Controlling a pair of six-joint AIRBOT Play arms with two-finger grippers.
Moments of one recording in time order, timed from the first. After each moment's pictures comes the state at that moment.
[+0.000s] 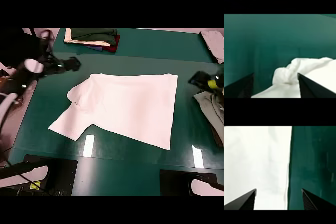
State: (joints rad) left arm 0.05 -1.25 1.12 0.98 -0.58 -1.30; right arm -0.20 -1.29 1.26 -1.16 1.13 1.53
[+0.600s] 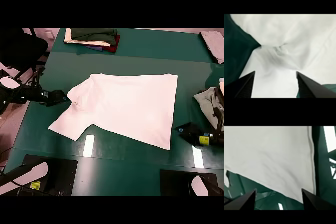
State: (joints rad) left arm 0.31 -1.16 0.86 0.89 -1.12 -1.14; right arm -0.49 -0.75 0.41 -0.74 1.35 1.27
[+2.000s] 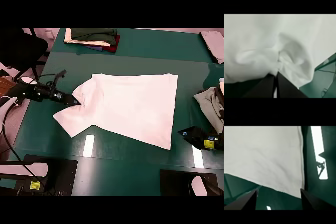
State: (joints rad) left arm 0.24 -1.44 0.97 0.66 -1.26 -0.71; right arm -0.53 -0.68 0.46 -0.88 1.40 1.34
